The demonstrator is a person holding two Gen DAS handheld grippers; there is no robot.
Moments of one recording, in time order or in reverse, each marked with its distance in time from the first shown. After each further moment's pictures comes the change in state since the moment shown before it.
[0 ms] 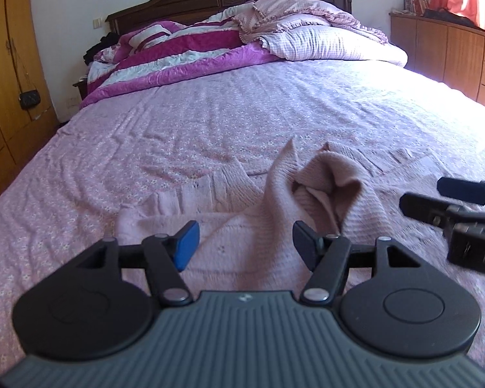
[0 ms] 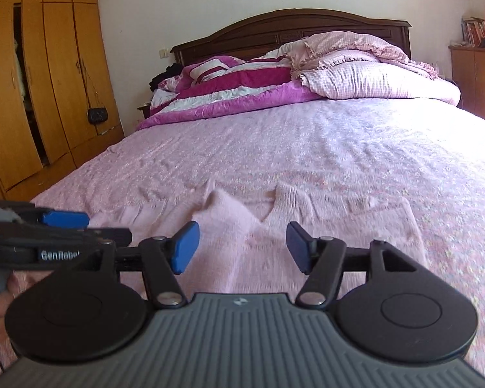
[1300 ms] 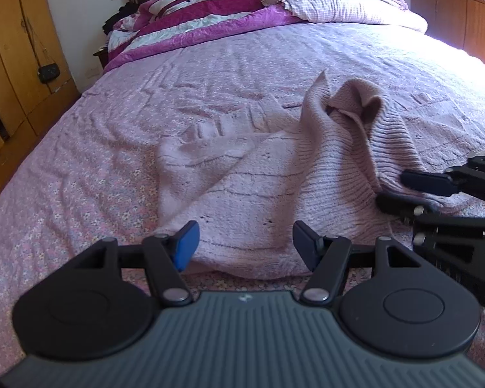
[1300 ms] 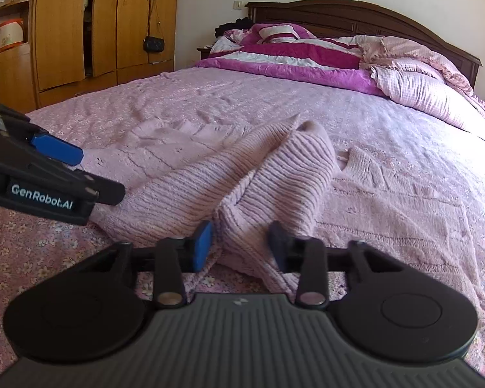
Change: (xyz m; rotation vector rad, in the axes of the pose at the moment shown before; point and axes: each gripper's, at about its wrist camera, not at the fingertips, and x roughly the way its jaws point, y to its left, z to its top) left arm -0.022 0.023 -0.052 -0.003 0.131 0.080; right arm 0.020 0.065 -0.053 -0.322 0.126 0.100
